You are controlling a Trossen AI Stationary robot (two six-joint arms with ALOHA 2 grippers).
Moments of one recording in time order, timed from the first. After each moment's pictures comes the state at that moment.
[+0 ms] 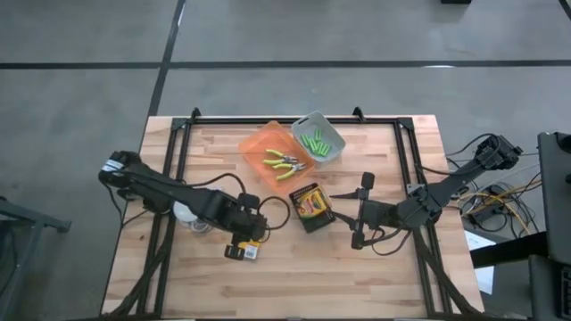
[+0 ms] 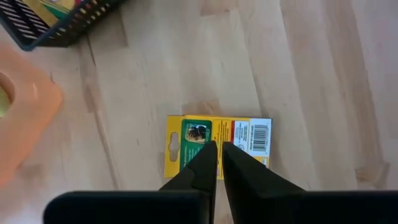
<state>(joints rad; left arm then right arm) -0.36 1.55 1.30 -0.93 -0.07 -0.13 0.57 1.15 0.86 0.16 0.78 -0.19</state>
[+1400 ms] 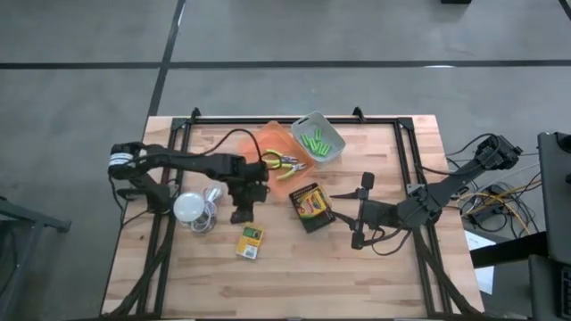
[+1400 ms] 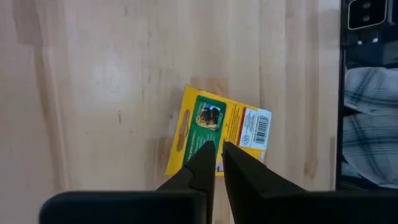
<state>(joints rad) 0.14 1.57 0.97 -0.68 0.60 0.02 0.57 1.15 0.86 0.16 0.78 -0.19</state>
